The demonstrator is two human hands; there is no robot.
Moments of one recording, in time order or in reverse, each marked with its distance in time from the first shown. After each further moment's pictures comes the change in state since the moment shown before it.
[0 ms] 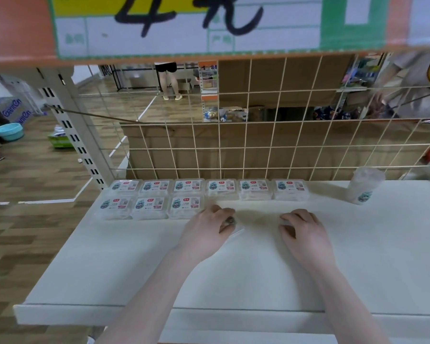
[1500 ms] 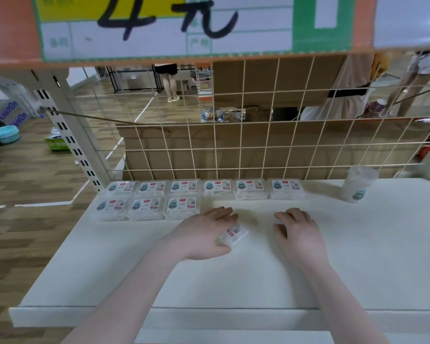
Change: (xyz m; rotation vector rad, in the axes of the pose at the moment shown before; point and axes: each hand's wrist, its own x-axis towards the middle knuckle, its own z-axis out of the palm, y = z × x) left_hand -0.001 -0.005 -0.016 0.277 -0.280 0.282; right_hand 0.000 -0.001 0.006 -0.098 0.092 -0.093
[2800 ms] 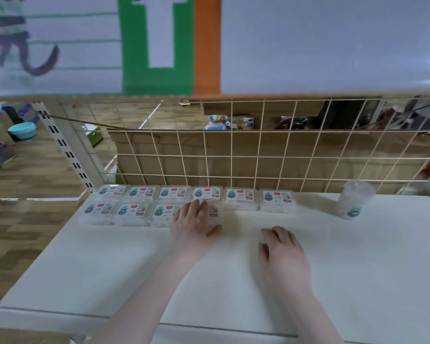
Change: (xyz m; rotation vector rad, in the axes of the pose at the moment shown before) left_hand 0.042 0.018 0.023 0.041 0.441 -0.517; right_hand -0.007 -0.006 -0.006 -0.012 -0.101 0.022
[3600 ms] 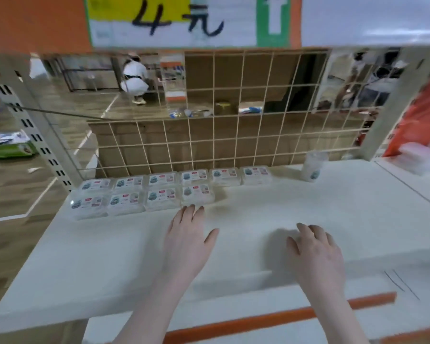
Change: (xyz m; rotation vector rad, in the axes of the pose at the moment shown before) left_hand -0.078 -0.014 -0.022 -0.175 -0.046 0.154; right_hand -0.088 -0.007 -0.062 -0.183 0.108 0.400
